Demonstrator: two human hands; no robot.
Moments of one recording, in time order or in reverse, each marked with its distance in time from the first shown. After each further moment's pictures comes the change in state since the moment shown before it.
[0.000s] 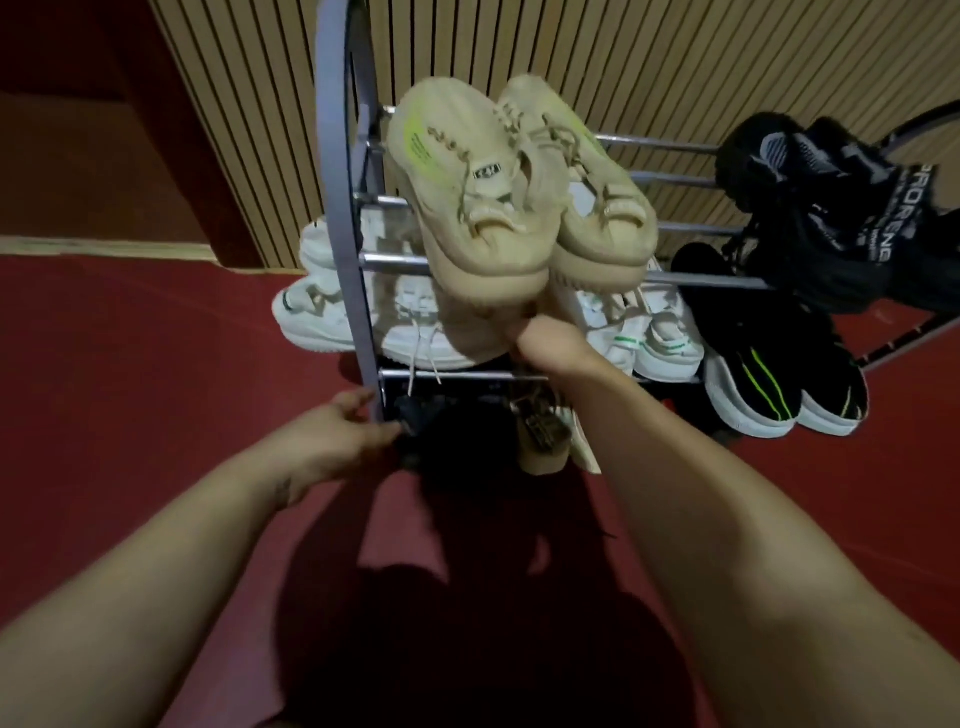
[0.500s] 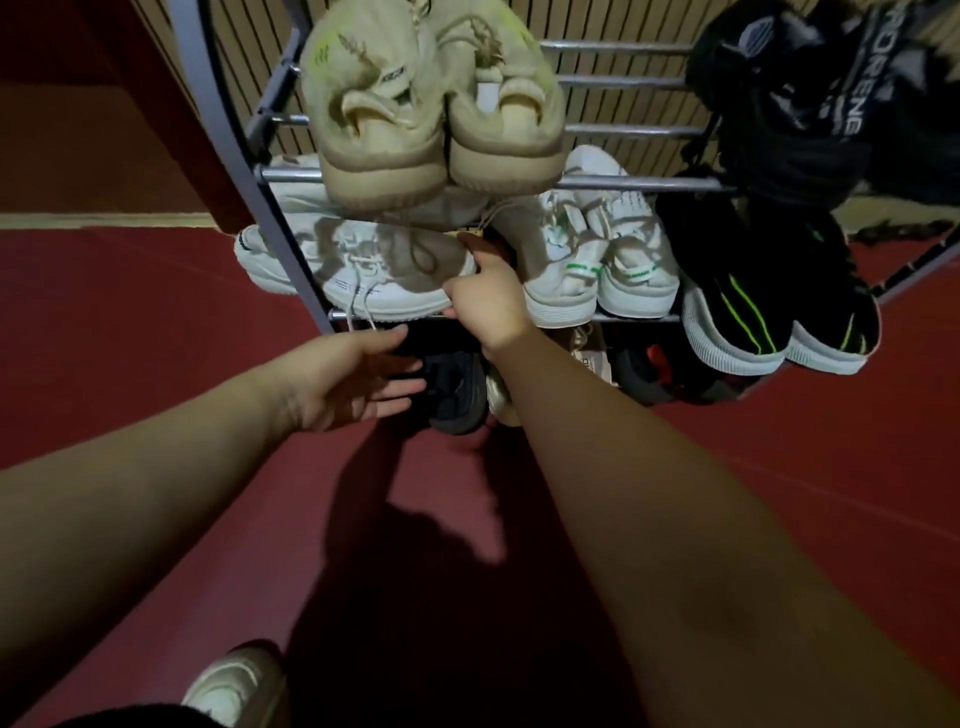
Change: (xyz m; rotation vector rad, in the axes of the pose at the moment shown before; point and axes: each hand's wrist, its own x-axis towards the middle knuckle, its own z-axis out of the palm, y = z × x) left_hand 0.003 0.023 0.068 -0.386 -0.122 -0.126; right_hand -0.001 0.044 0.018 0.377 0.021 -0.108
